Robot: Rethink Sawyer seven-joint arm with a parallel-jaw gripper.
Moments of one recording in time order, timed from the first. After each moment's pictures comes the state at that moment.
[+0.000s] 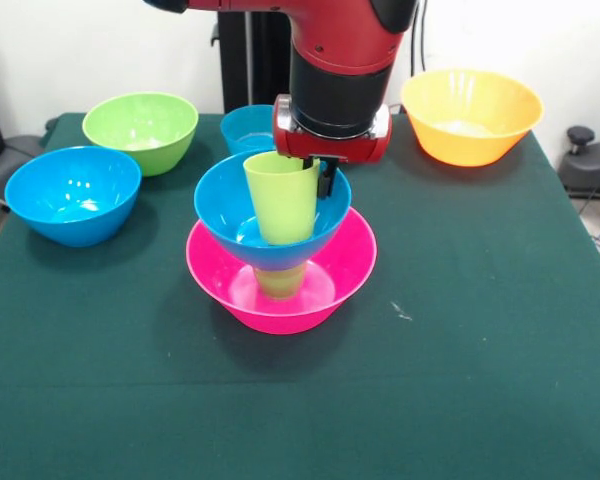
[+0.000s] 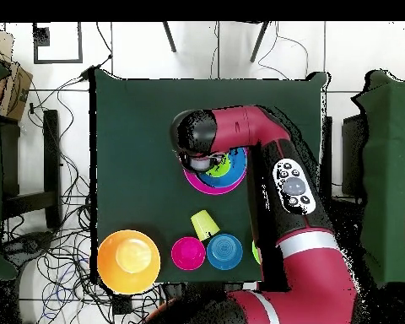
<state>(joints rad) -0.42 -0.56 0.40 1.37 -0.48 1.09 1.92</state>
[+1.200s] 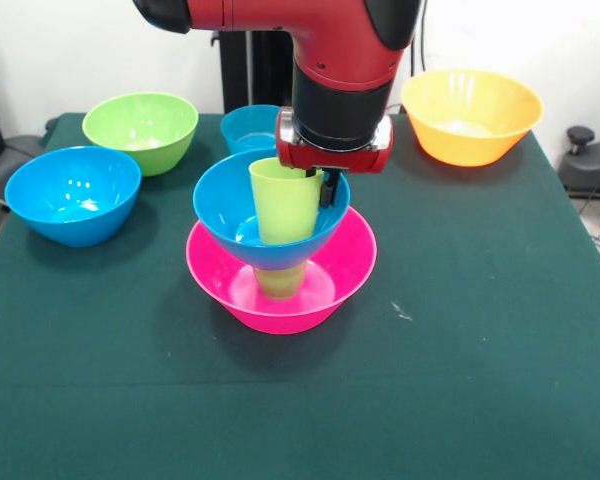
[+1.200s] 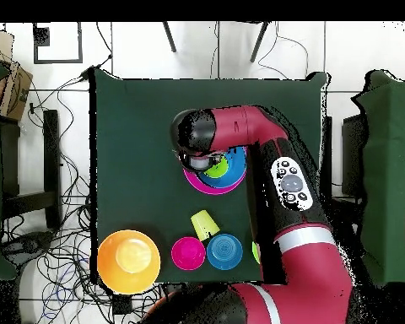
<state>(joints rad) -0.42 -0.53 0.40 1.35 -0.48 1.09 1.92</state>
